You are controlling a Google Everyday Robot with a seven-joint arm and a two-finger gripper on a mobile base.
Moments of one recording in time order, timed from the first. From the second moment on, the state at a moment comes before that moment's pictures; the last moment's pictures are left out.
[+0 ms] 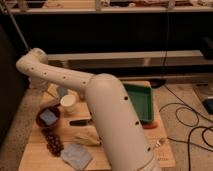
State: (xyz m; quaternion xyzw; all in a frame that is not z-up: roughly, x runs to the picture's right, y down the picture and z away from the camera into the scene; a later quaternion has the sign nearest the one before) arm -0.355 0.001 0.833 -0.15 -0.23 -0.52 0.81
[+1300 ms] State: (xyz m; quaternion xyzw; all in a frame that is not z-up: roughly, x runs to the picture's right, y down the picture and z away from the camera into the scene) arm -0.372 0.043 0.915 -0.19 -0.22 -0.51 0.81
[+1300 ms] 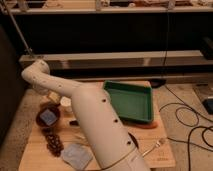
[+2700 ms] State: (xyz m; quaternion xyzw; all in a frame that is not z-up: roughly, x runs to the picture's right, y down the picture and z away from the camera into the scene) arm -0.373 0.069 0.944 -0.23 -0.20 -0.52 0.80
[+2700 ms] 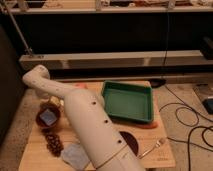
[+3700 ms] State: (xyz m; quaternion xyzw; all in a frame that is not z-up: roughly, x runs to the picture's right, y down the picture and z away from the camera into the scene) arm -0.381 0.053 0.916 -0.20 -0.22 -0.54 0.79
